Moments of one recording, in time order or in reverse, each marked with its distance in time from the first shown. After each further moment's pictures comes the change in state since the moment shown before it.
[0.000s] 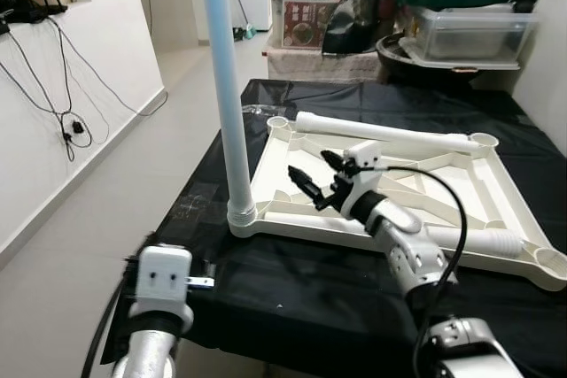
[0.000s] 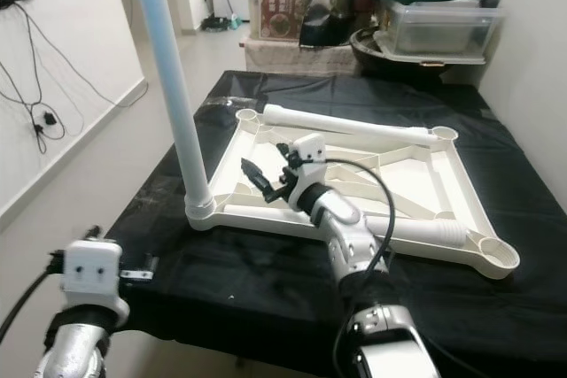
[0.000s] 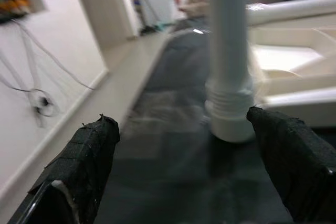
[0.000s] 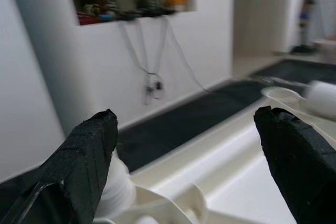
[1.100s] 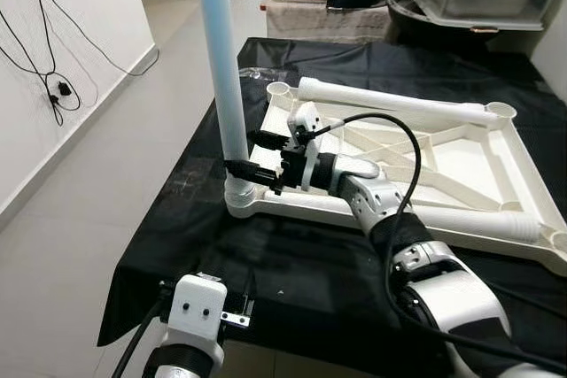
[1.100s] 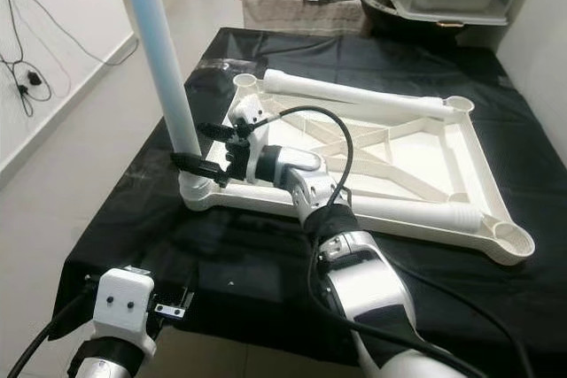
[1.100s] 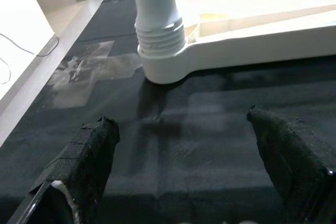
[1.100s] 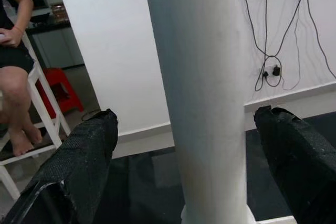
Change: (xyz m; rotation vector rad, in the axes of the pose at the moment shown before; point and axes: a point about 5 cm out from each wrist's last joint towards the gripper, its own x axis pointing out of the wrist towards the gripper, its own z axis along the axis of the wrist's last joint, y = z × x) left arm -0.029 -0.024 0.001 -0.019 0.053 -0.127; right arm 0.062 0.039 0.031 -0.008 0.009 0.445
